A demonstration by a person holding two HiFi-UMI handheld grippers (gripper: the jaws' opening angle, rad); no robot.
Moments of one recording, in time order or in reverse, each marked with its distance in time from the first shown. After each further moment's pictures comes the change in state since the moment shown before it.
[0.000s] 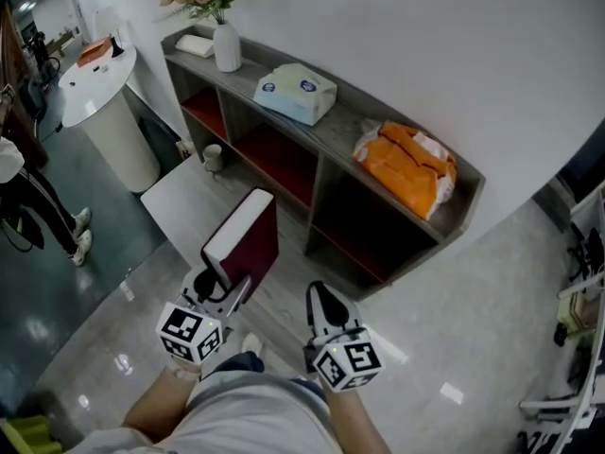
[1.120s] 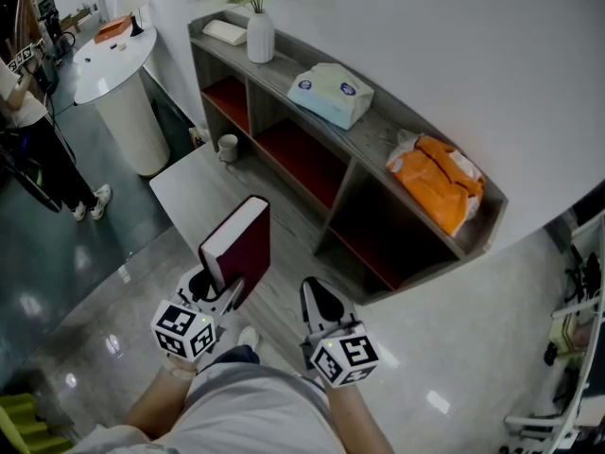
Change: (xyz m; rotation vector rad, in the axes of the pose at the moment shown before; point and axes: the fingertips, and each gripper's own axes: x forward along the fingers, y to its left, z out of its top) left arm -0.030 0.043 -0.037 -0.107 0.052 0.073; right arm 0.035 0.035 -0.015 -0.057 0.093 0.115
